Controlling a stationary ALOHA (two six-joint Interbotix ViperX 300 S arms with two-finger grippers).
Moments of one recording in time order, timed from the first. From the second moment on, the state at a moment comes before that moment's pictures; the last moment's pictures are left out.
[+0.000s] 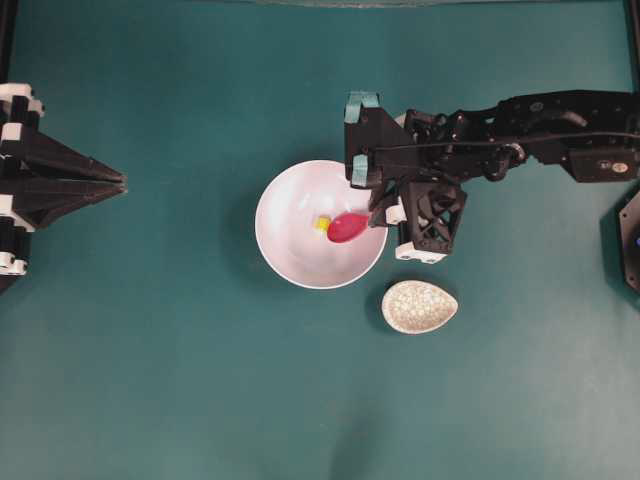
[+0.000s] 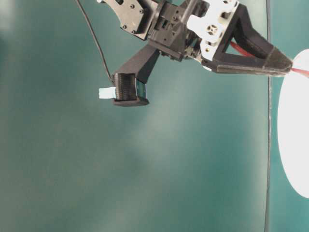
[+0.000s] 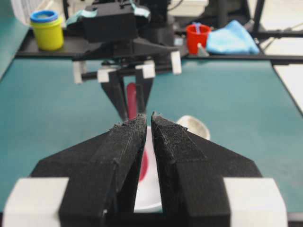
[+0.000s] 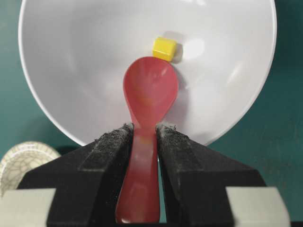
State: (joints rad) left arm 0.00 -0.97 1.17 0.01 -0.22 0.00; right arm -0.16 -0.01 0.54 0.38 0.49 -0.38
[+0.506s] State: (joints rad) left arm 0.00 -0.97 1.17 0.01 -0.22 0.00; right arm -0.16 0.03 0.54 0.38 0.42 -0.38
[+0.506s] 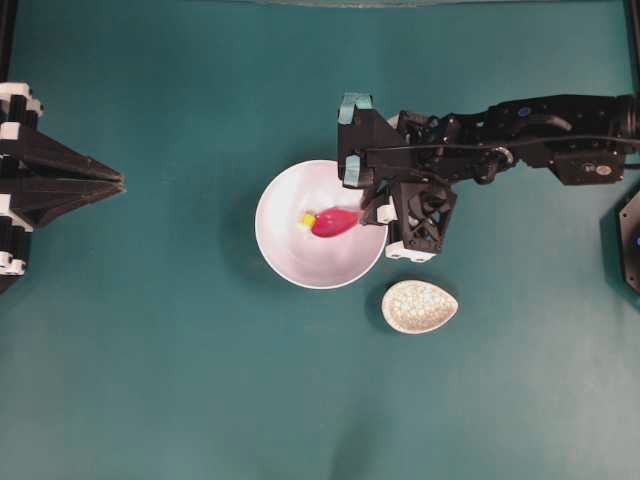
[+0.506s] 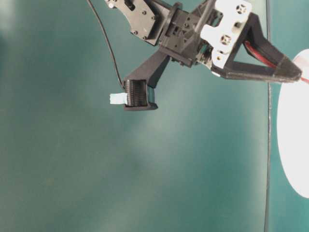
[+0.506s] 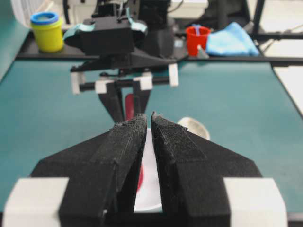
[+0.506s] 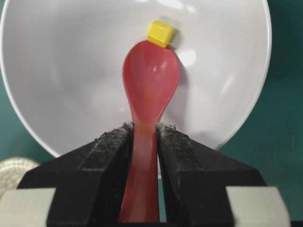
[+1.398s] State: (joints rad) left arm 0.00 -0.97 1.17 0.01 -0.21 0.00; right arm -0.15 0.07 0.54 0.38 0.31 -0.38
